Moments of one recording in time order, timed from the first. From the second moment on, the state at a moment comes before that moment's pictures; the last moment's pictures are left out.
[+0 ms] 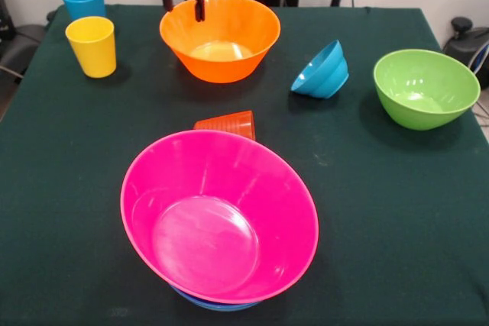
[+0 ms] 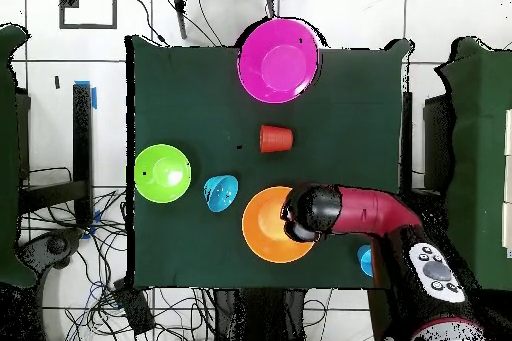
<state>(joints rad) -0.57 -0.66 0.14 1.83 -0.41 0.69 2.02</state>
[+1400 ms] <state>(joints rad) -0.61 -0.51 0.13 1.80 -0.41 0.59 2.02</state>
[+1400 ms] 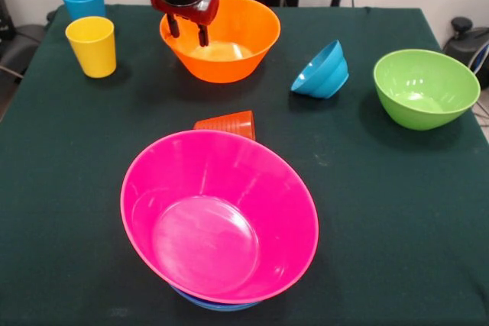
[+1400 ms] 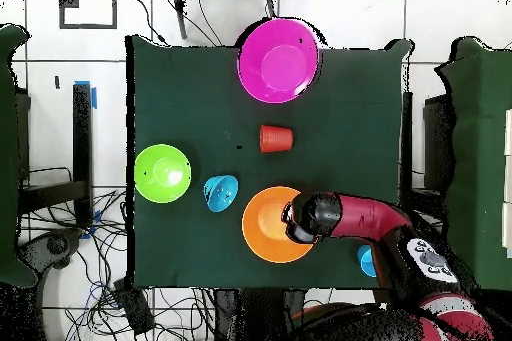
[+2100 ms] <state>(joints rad) -0.60 -0.52 0.12 1.81 -0.41 0.53 2.02</state>
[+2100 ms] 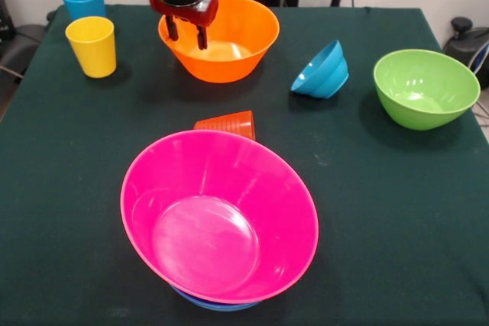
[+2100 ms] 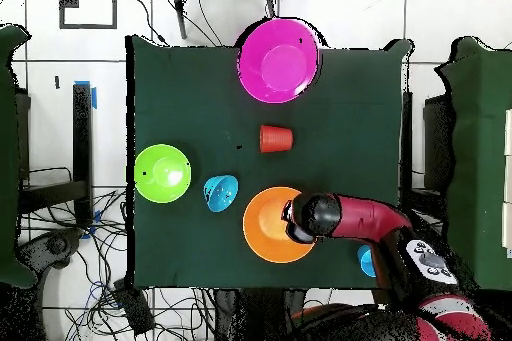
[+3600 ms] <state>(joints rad) -0.52 -0.47 0.10 1.82 -0.41 0.49 2.02</state>
